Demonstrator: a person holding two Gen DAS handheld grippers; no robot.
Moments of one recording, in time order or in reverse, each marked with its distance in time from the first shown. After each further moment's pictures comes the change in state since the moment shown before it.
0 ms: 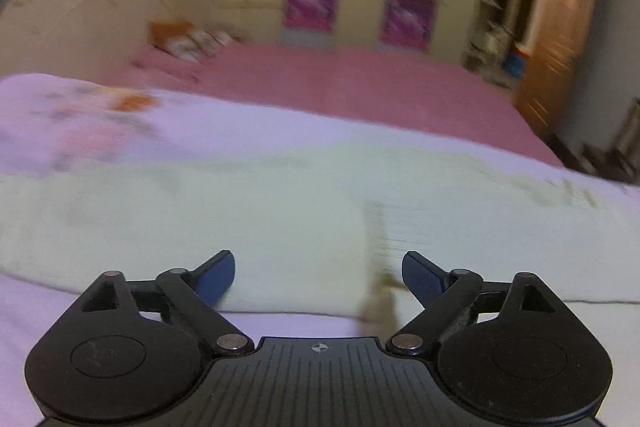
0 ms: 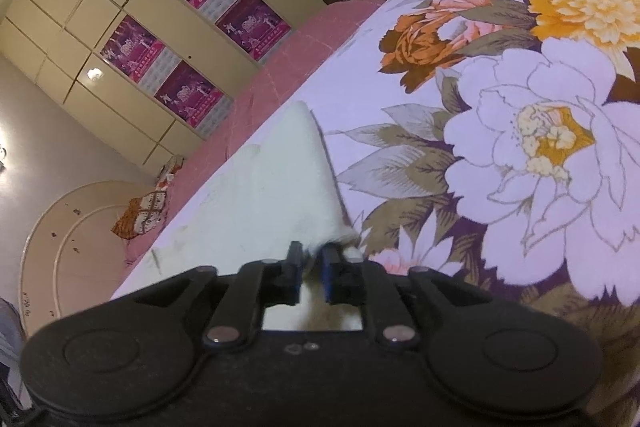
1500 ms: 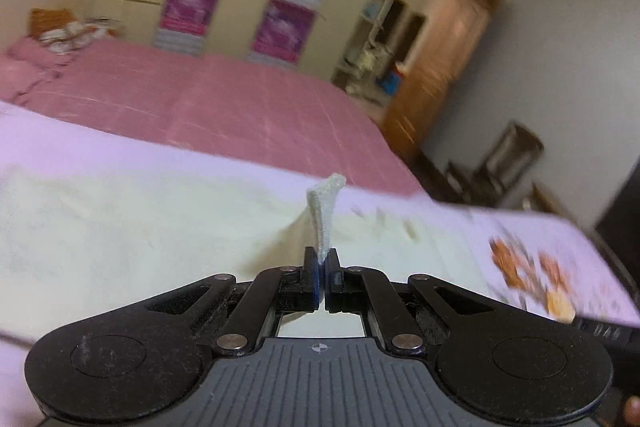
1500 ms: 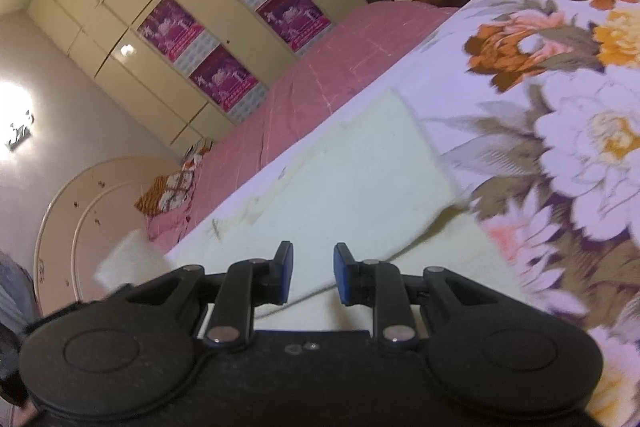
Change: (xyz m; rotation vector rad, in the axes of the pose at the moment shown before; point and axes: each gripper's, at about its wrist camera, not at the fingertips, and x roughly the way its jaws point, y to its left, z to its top) left arm 0.017 -0.121 0.036 0.004 0.004 -0.457; right arm -0.014 0.054 -0.013 -0.080 0.001 0.051
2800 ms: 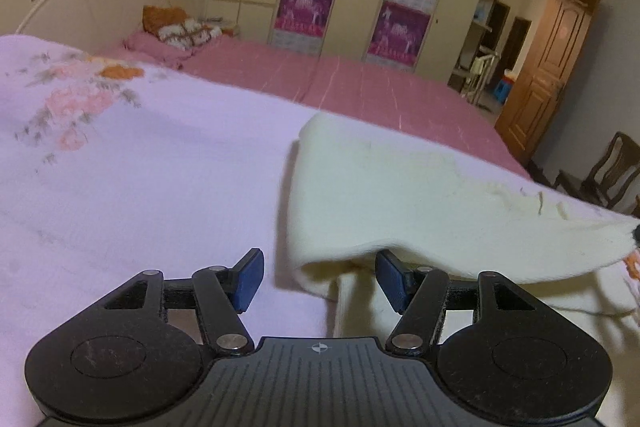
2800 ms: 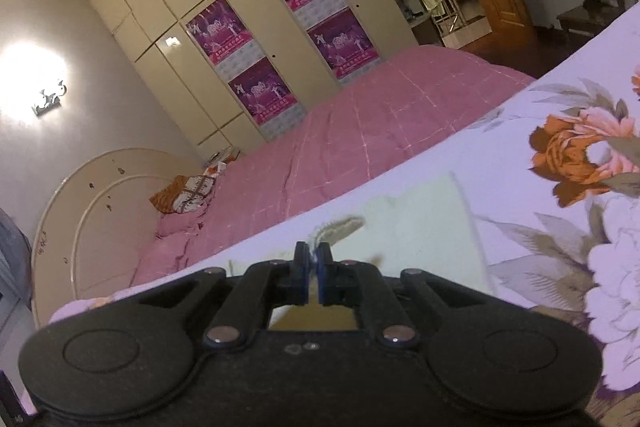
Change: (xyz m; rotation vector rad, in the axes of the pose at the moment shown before) left arm -0.062 0.065 -0.051 -0.075 -0.014 0.360; right arm 0.017 0.036 0.035 -0.199 -0.061 0.045
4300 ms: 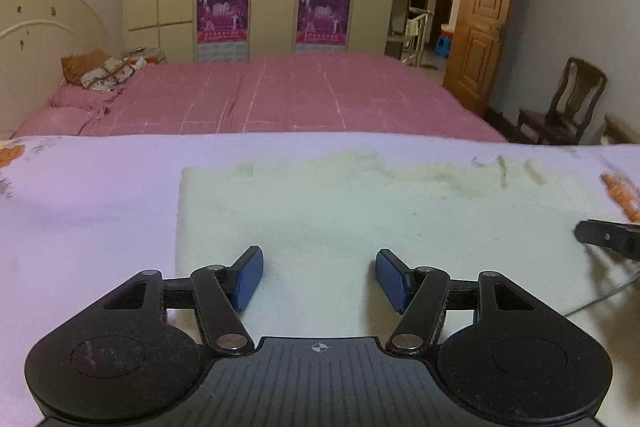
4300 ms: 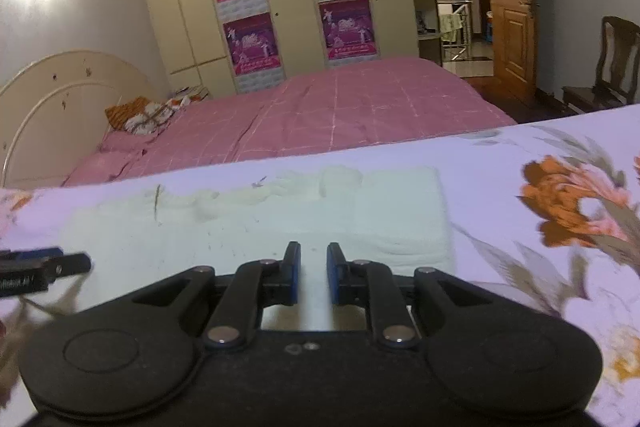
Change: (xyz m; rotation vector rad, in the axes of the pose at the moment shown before) left arm 0.066 -0.069 0.021 0.264 -0.011 -0.105; right arm 0.057 0.012 -0.030 -0.374 0.099 -0.175
